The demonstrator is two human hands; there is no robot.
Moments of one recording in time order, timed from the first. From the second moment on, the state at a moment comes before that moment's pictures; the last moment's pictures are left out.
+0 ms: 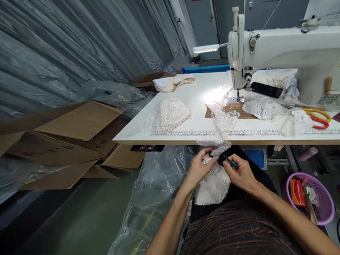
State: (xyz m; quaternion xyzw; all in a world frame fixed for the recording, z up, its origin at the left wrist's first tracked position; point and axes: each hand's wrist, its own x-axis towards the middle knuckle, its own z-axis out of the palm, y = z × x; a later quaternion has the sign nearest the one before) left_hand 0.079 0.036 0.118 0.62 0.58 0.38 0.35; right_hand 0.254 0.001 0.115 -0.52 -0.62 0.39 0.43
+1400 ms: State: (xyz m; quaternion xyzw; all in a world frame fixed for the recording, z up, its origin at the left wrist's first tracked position) left_hand 0.058 -0.004 0.134 0.57 0.49 0.33 0.57; right_hand 0.248 0.002 0.128 -0.46 -0.70 0.47 0.27
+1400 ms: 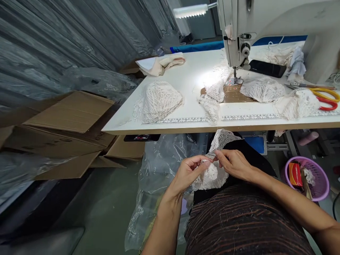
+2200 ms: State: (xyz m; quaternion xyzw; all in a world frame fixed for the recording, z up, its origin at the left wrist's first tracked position) left_hand 0.072 -0.004 0.134 0.57 0.49 0.38 0.55; right_hand 0.246 -0.005 0.115 -0.43 -0.62 0.56 0.34
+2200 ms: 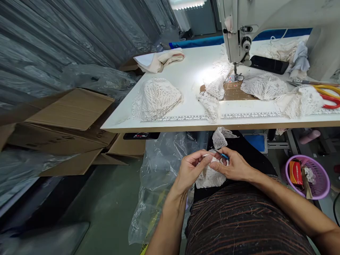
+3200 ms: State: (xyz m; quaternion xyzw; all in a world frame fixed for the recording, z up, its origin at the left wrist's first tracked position) left_hand 0.058 -0.014 0.130 0.43 0.48 0.38 0.67; right_hand 0.300 -0.001 0.132 -0.46 -0.62 0.54 0.34
